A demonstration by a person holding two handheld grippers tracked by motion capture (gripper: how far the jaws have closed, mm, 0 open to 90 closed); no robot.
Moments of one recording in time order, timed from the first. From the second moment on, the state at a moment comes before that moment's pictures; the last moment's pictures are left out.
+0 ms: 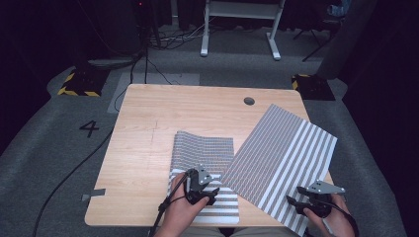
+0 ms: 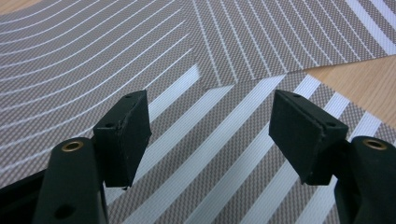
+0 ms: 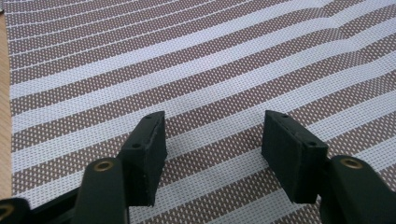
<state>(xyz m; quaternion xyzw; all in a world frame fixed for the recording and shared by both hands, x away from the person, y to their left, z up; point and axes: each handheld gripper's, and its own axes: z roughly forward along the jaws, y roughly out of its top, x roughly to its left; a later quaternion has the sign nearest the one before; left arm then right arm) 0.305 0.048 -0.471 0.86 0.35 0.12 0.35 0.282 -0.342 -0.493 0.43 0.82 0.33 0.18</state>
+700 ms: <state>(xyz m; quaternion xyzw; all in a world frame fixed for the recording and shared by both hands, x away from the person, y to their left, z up) 0.330 0.007 -0.494 0.87 0.33 0.10 0.35 0.281 -0.342 -0.493 0.42 0.82 0.33 0.18</state>
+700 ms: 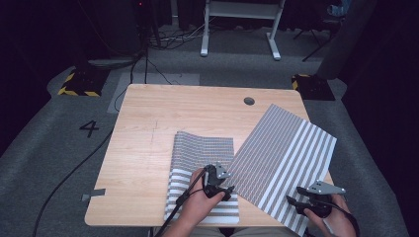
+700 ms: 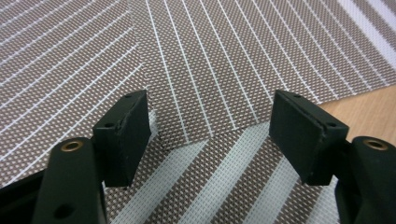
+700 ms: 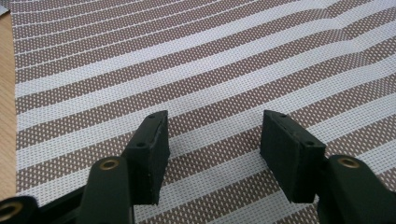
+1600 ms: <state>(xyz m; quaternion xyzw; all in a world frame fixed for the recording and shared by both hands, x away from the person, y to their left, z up) 0.323 -0.012 -0.485 0.90 0.28 0.08 0.32 0.286 -0.342 -0.491 0.41 0.83 0.33 0.17</state>
